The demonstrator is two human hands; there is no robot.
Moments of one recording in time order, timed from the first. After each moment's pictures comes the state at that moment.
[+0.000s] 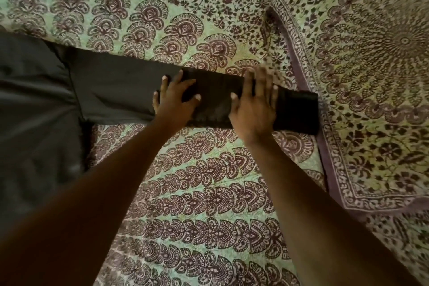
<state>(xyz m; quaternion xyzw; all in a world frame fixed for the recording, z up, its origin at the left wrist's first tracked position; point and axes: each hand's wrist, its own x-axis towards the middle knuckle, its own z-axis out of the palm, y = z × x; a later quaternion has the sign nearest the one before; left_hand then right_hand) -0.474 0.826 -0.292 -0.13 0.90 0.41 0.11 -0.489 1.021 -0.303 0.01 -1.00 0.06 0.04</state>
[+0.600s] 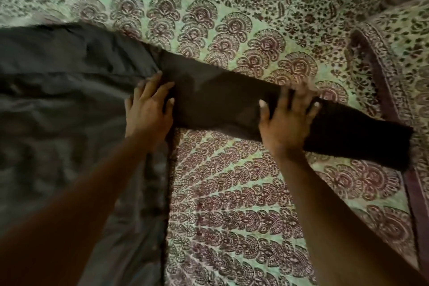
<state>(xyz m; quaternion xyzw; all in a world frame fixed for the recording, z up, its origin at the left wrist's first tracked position) -0.411 0.612 -0.297 -0.17 0.97 0.18 0.01 -0.480 0.902 -0.312 0.01 -1.00 0.07 0.05</state>
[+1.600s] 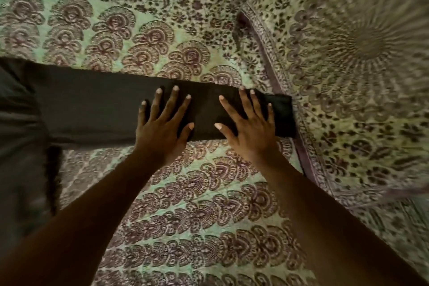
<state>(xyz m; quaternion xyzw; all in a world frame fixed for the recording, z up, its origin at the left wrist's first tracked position) -0.457 0.848 -0.327 0.08 0.99 0.11 0.06 -0.471 1.096 -0.313 0.11 -0.99 0.00 -0.03</state>
